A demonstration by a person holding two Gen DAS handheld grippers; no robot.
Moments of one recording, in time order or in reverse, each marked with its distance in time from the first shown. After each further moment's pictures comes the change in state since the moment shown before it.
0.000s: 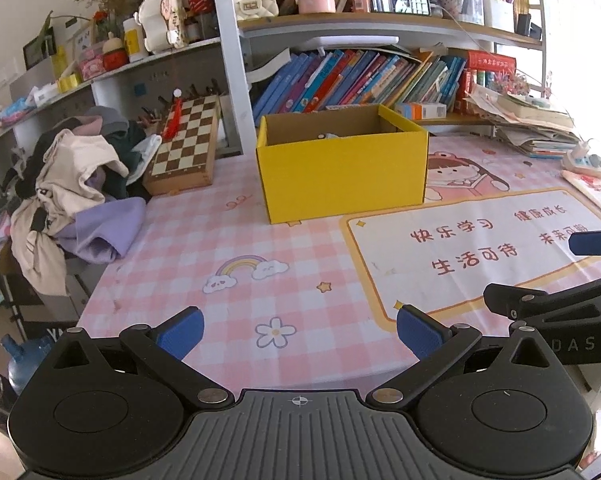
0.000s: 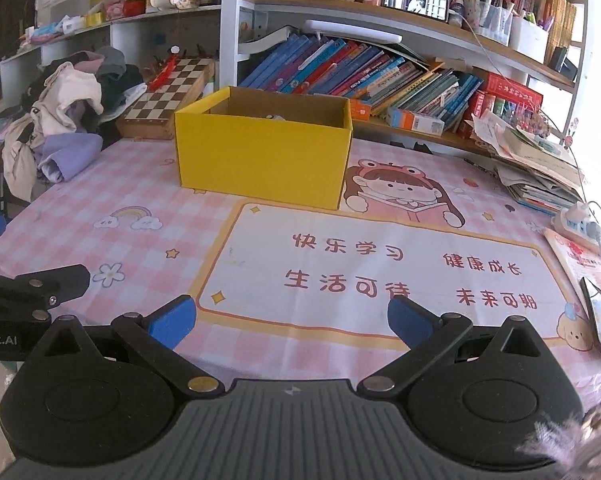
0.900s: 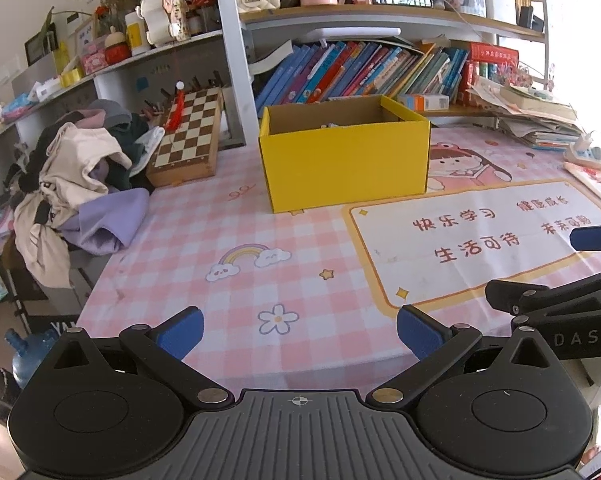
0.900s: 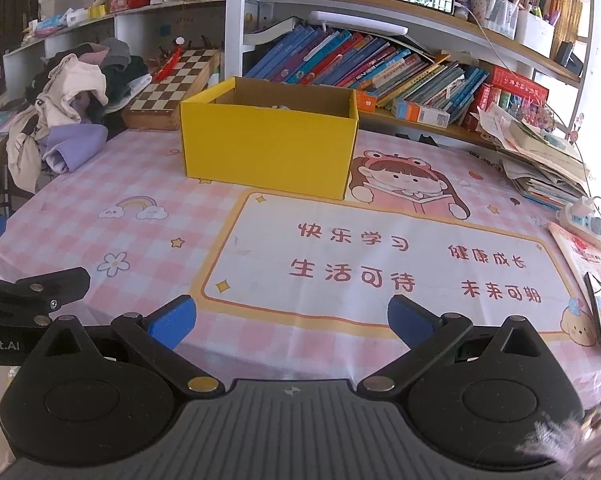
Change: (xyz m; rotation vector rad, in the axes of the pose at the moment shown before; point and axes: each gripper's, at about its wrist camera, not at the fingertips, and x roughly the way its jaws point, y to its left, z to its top) left arm -0.001 -0.001 -0.006 0.006 0.025 0.016; right arm 0.001 0.001 -0.002 0.001 0.030 0.013
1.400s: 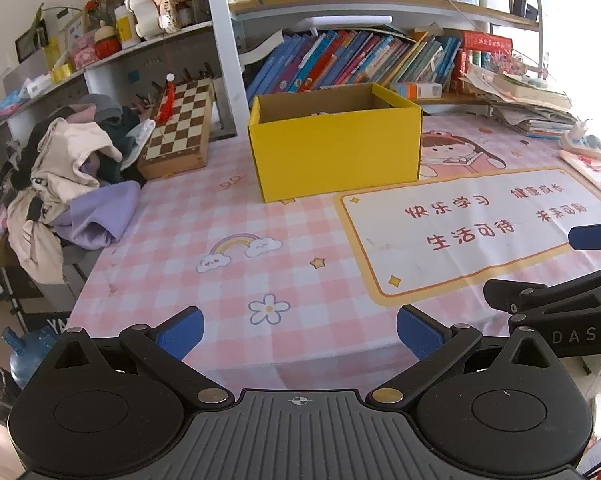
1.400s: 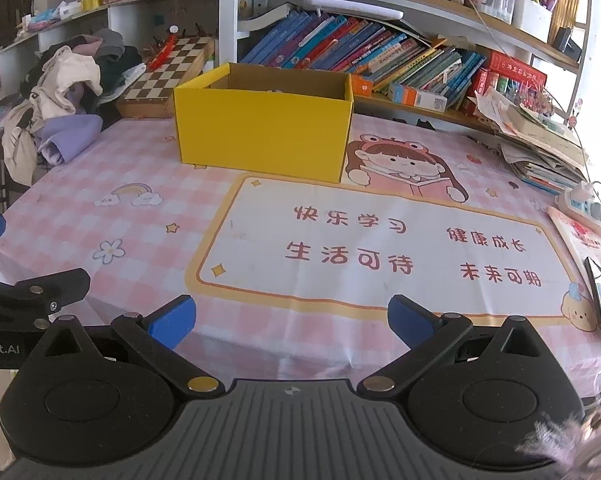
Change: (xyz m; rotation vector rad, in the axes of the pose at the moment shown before) left arm 0.004 -0.005 -0.002 0.011 0.032 -0.018; right arm 0.004 -0.003 -0.005 0.013 0.041 -0.004
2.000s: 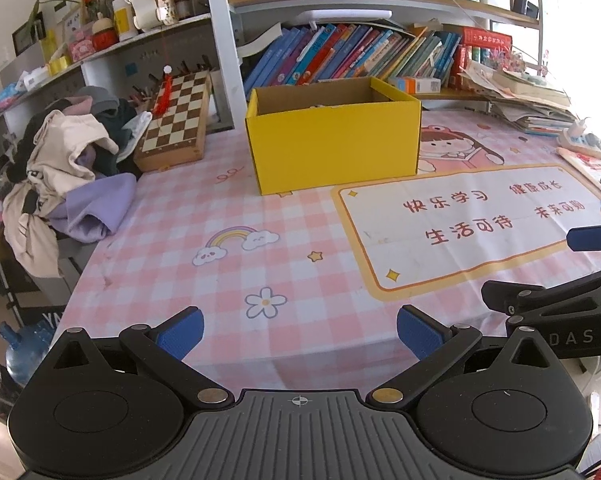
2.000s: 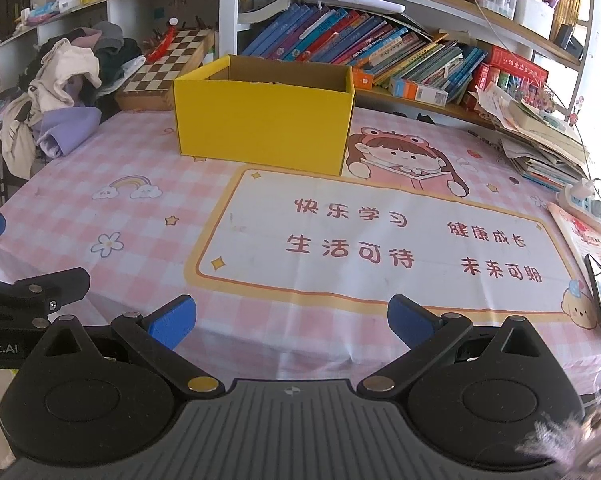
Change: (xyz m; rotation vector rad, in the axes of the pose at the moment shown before) left arm 0.003 0.000 -0.002 -0.008 0.015 -0.009; right arm 0.003 0.000 -0.002 -0.005 0.020 -0.003
